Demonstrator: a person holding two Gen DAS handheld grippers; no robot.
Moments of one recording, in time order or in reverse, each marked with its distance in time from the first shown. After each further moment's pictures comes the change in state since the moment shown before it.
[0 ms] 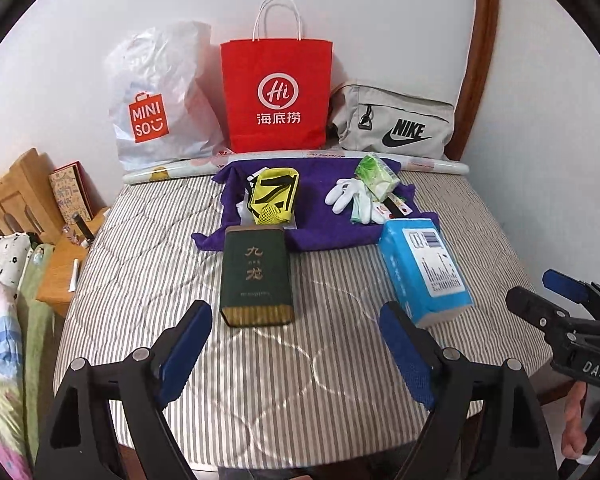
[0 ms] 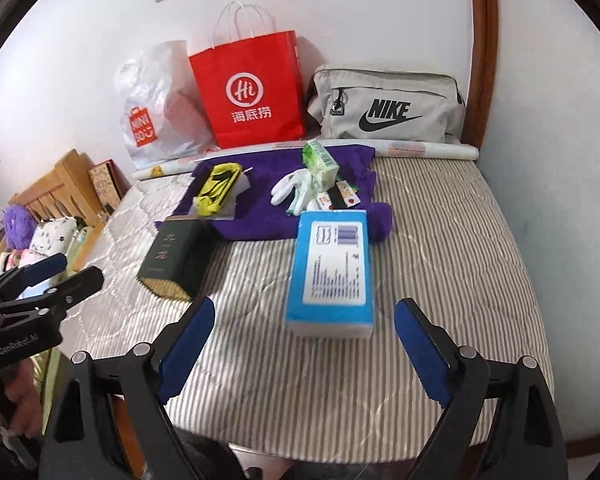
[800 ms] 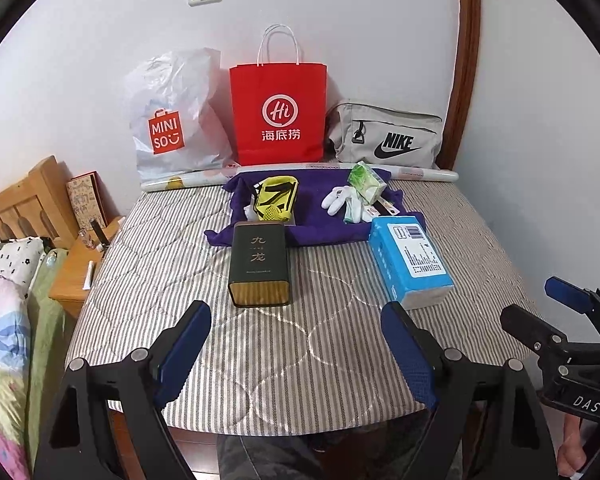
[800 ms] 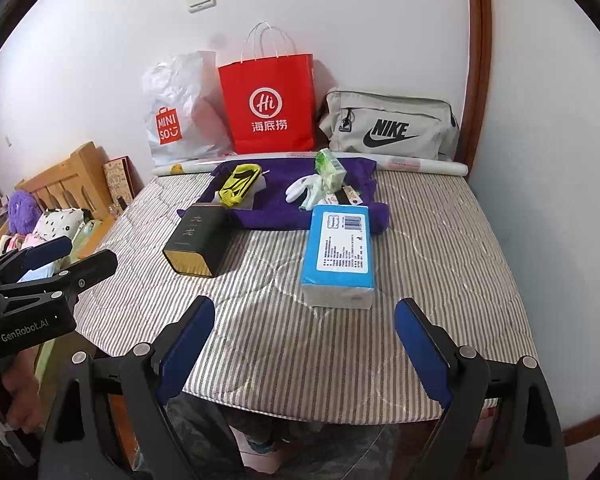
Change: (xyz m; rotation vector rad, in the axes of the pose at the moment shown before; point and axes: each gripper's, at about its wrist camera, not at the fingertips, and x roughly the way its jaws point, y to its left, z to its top) left arm -0.051 -0.010 -0.041 0.004 -0.086 0.025; right arm -0.053 0.020 -0.048 -0.060 -0.085 -0.019
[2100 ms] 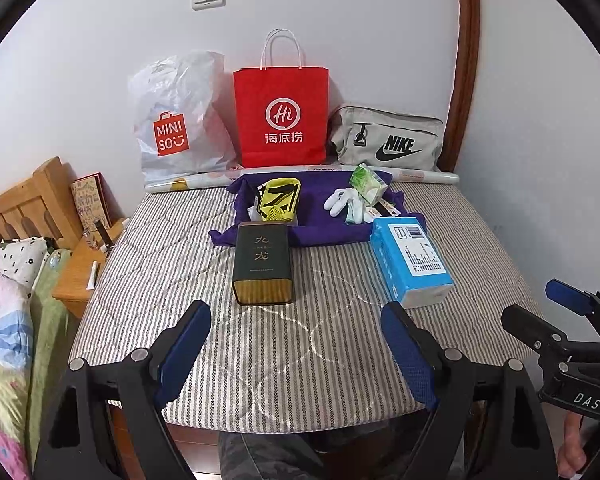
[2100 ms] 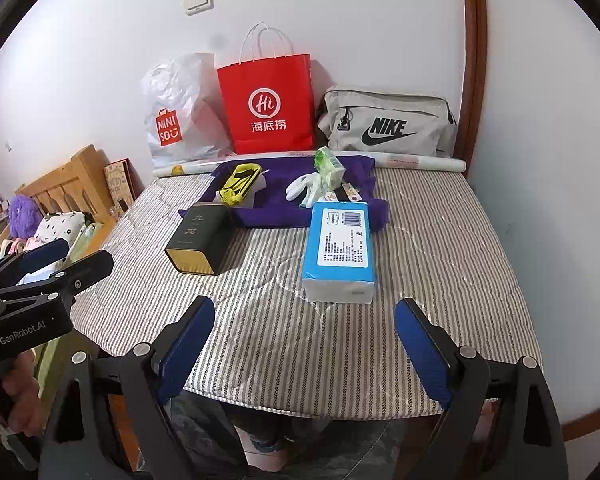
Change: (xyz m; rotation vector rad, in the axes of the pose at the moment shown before) left arm -0.007 0.001 -0.003 0.004 -0.009 0.008; right arm -0.004 -0.002 -0.005 0.015 -0.002 0.001
